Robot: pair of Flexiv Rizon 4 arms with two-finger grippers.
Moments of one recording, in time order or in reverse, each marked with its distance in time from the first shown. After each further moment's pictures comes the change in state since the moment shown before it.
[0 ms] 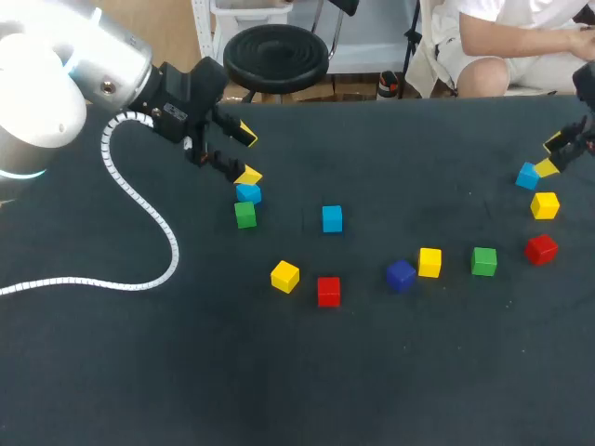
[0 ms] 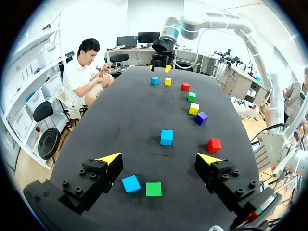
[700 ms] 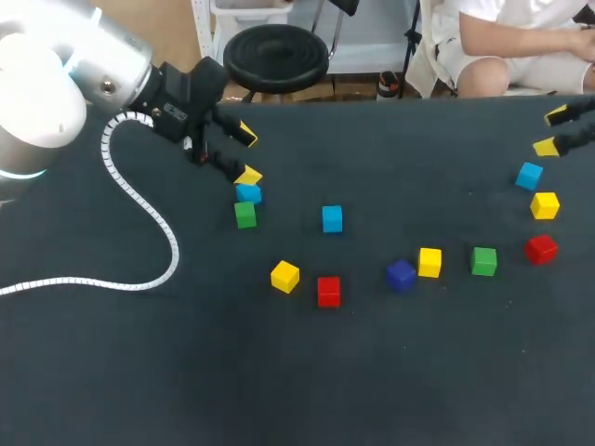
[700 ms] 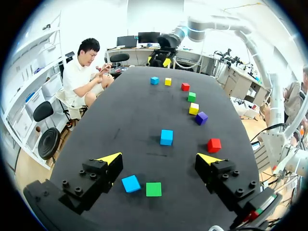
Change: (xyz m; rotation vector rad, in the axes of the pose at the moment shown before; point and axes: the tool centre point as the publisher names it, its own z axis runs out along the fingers) left arm 0.000 0.000 0.000 0.000 0.000 0.000; right arm -0.035 -0.004 -0.020 0.068 -0.268 -0.071
